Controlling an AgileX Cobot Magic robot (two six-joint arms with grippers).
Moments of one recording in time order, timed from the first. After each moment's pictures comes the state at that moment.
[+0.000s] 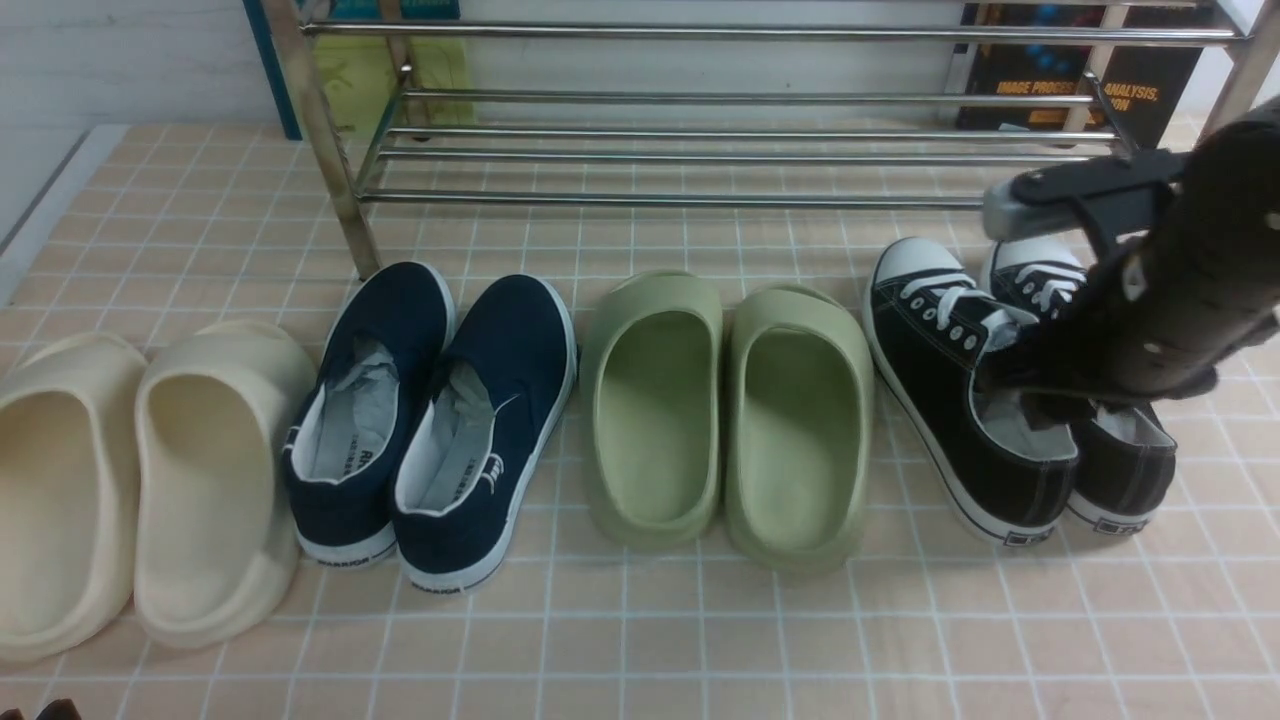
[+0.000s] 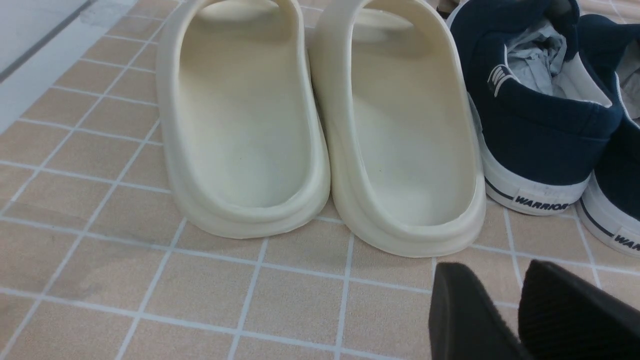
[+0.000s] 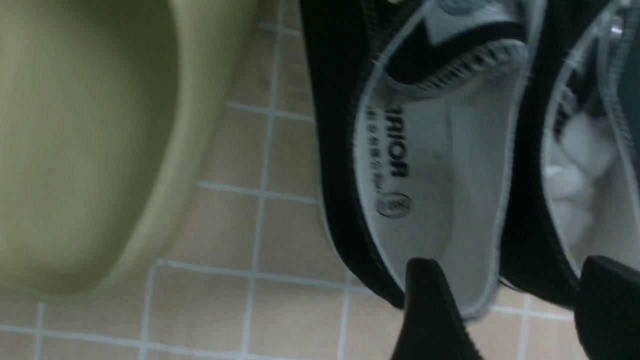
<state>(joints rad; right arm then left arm) 0.37 1.62 -1.20 -0.16 0.83 0.36 0.01 -0.01 0.02 0.11 0.38 -0.22</state>
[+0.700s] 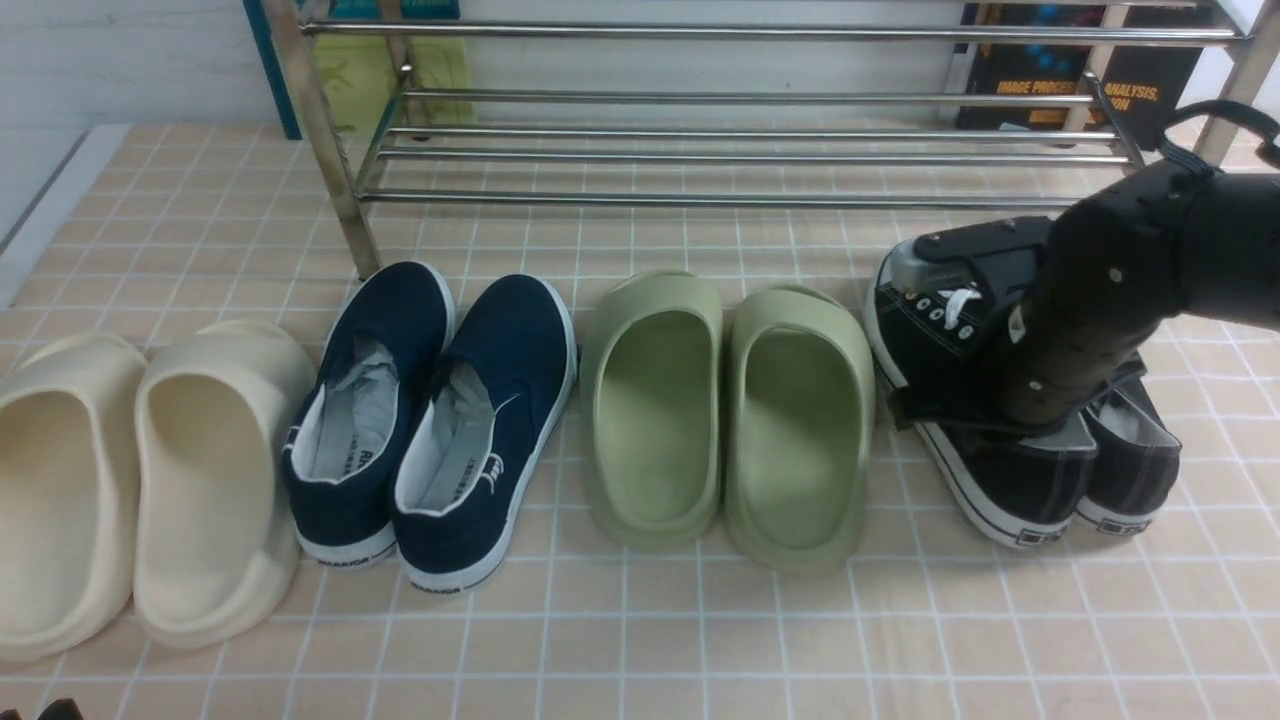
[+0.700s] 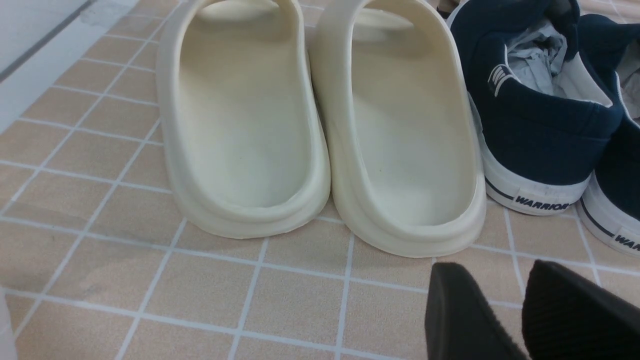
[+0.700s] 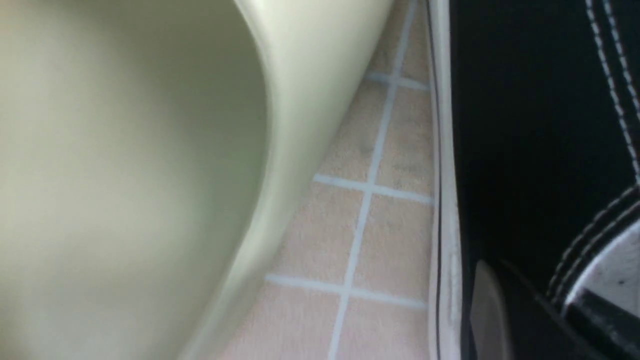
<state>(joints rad) 0.38 1.77 -1.21 -0.10 0.70 0.32 0.01 -0.01 0.02 0.11 0.38 -0.22</state>
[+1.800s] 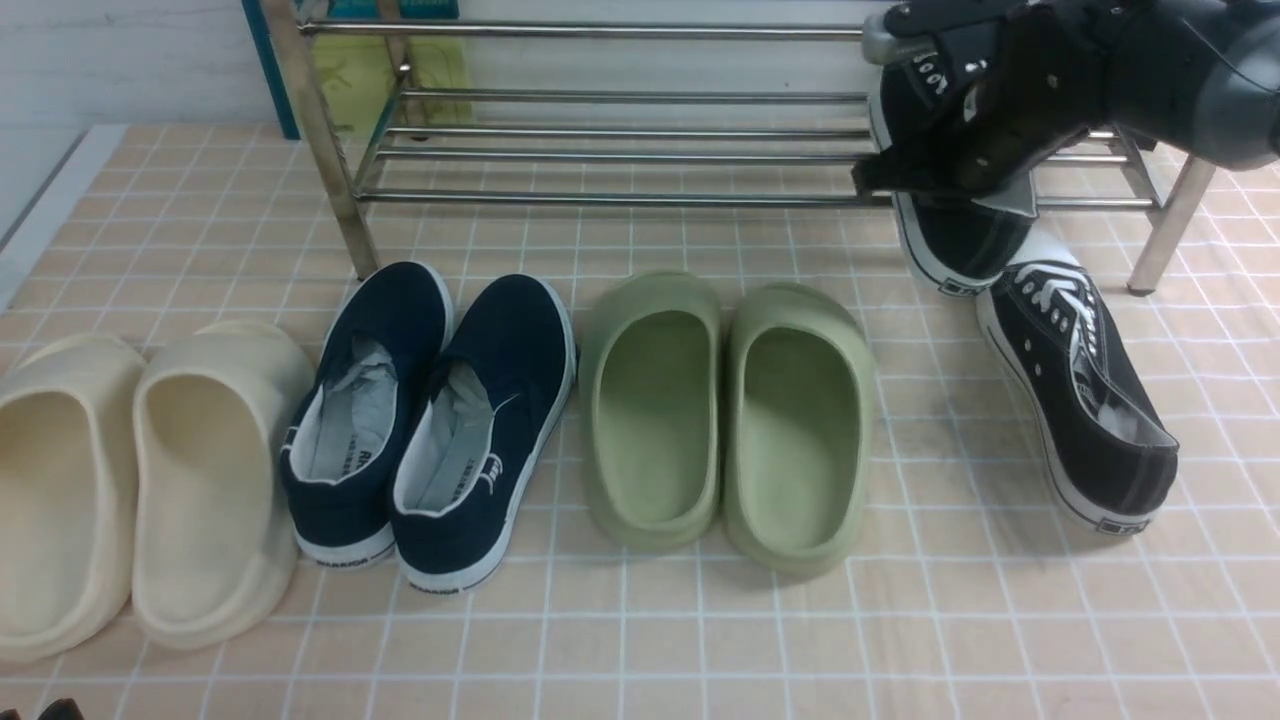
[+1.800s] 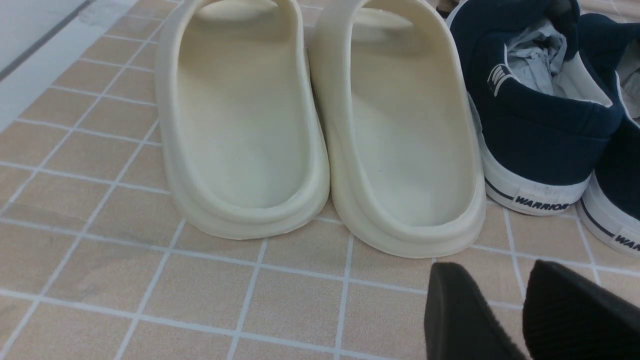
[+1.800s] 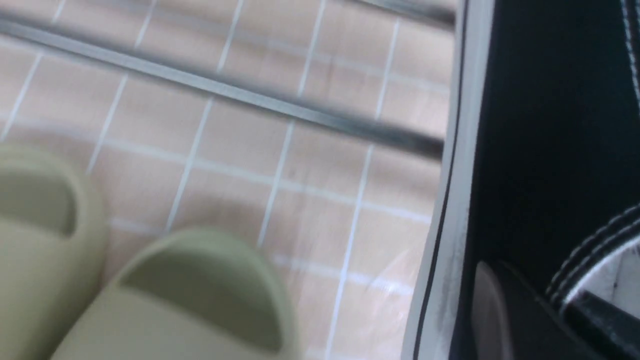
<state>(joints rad) 0.30 2.08 -1.83 -0.23 0.67 0.26 0.01 -0.01 0.02 0.11 0.38 -0.22</state>
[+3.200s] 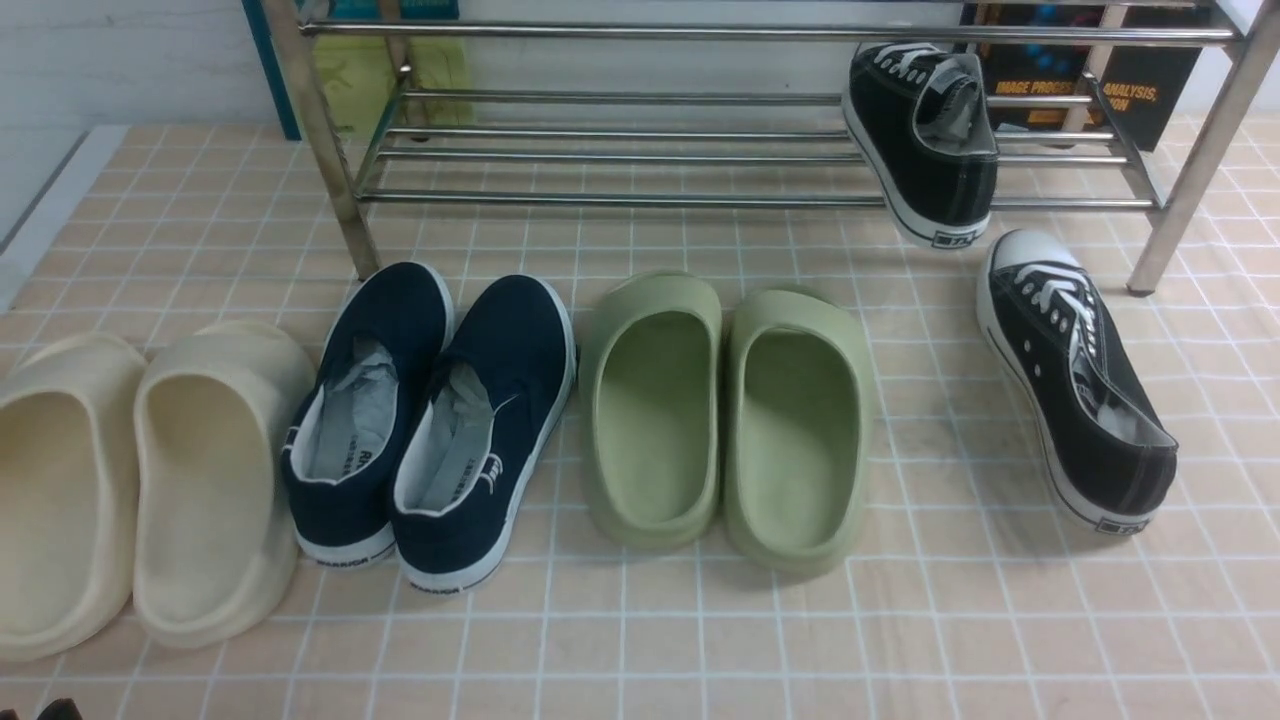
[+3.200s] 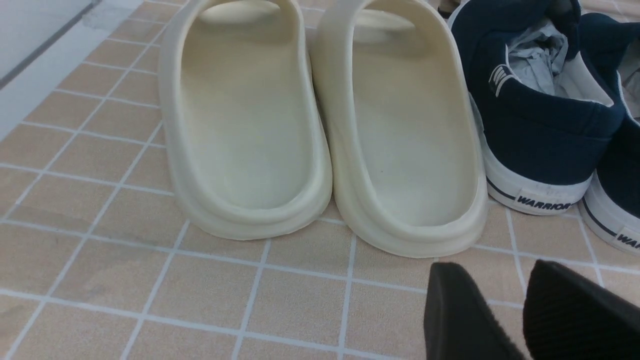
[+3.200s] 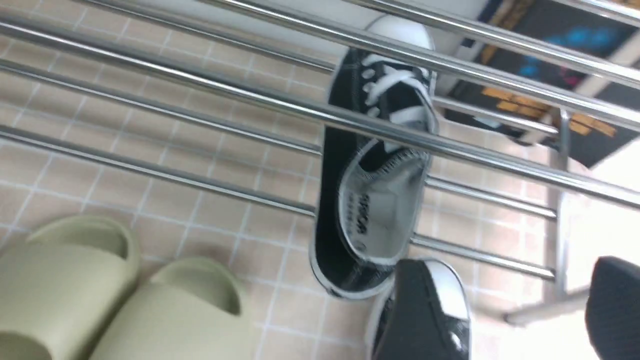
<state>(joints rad) 0.31 1.70 -1.91 -0.24 0.98 0.17 0.01 -0.01 0.02 0.11 0.38 -0.22</state>
